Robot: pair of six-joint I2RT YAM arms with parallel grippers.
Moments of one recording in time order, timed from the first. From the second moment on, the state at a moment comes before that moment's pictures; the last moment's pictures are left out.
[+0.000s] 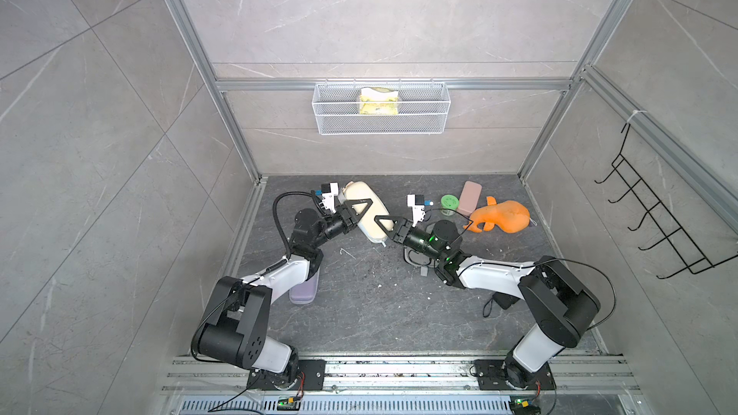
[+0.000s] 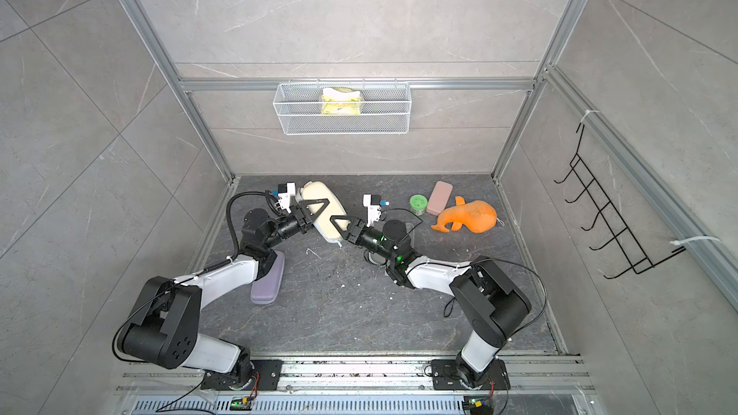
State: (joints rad) left arm -0.32 1.47 0.73 0.85 0.69 -1.19; right arm 0.69 1.68 0.83 0.95 -0.37 1.07
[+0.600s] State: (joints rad) left arm -0.24 1.47 0.84 0.75 0.67 -0.97; right arm 0.80 1.40 0.72 0.42 -0.12 0.37
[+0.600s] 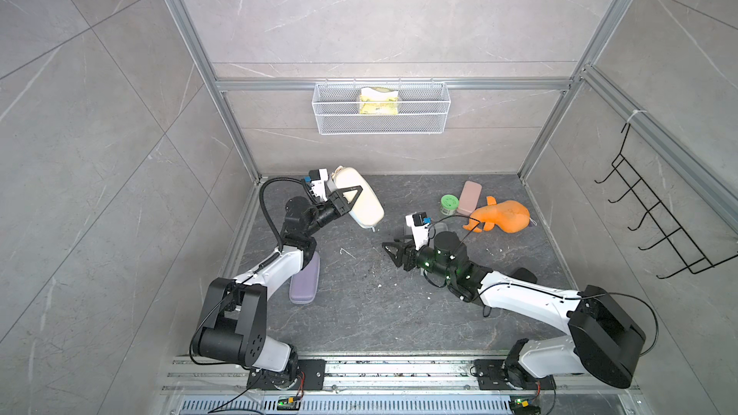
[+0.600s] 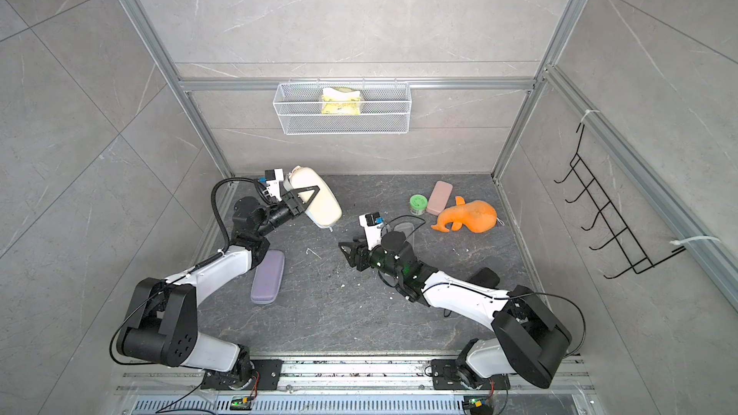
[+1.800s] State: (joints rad) left arm -0.30 1.43 0.84 0.62 0.67 -0.86; right arm 0.88 1.55 0.92 0.37 0.01 0.18
